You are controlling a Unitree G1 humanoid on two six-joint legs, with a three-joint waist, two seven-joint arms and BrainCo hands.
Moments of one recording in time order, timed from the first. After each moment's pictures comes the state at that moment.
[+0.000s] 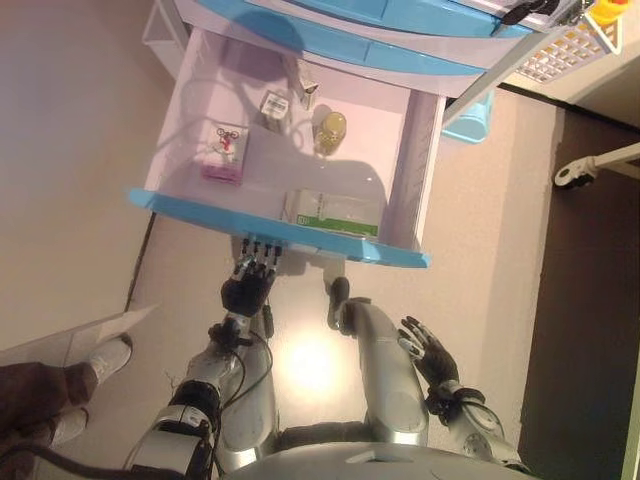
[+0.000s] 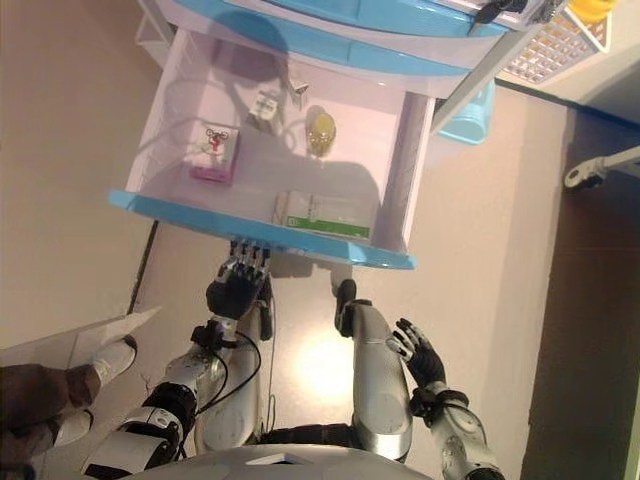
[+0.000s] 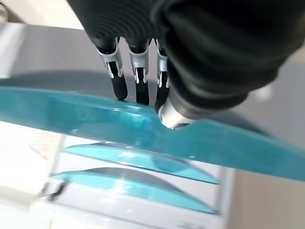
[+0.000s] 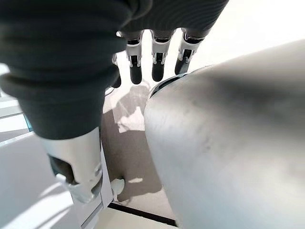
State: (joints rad) left arm -0.22 0.19 -0.06 0.84 -1.63 0.19 -1.00; right arm 0.15 -0.29 0.28 0.64 0.75 -0.29 0.22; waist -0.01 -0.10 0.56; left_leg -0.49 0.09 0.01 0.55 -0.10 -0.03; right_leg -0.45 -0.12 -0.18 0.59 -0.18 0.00
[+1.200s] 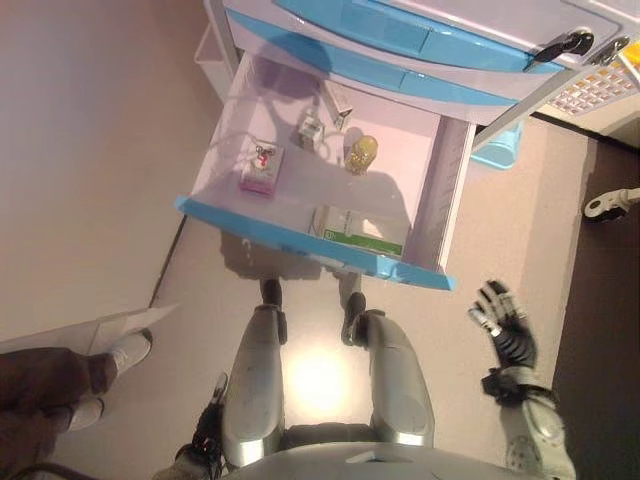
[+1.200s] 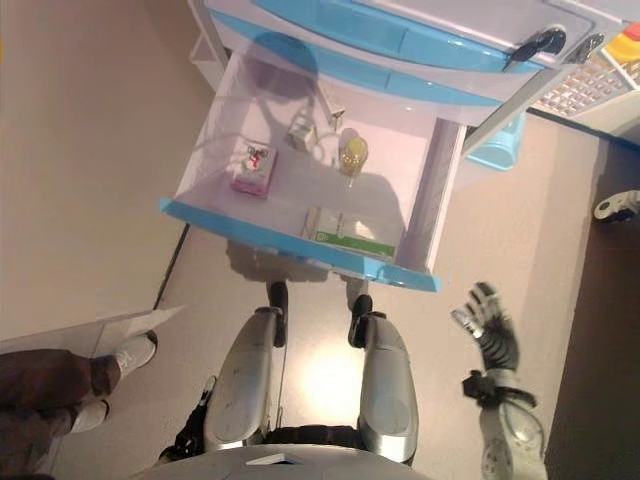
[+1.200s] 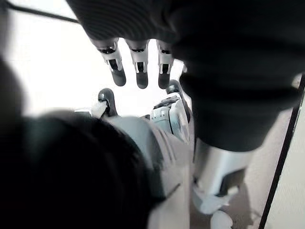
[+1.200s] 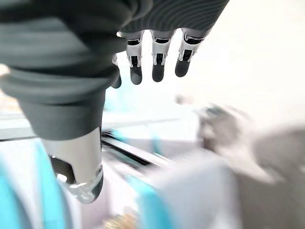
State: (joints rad) left arm 0.18 0.22 0.03 0.99 -1.31 0.23 -0.41; right arm 0.30 -0.40 -0.05 0.21 0.61 -0.49 0.00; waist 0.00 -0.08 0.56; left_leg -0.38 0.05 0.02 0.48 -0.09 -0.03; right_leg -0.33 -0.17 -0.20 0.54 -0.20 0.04
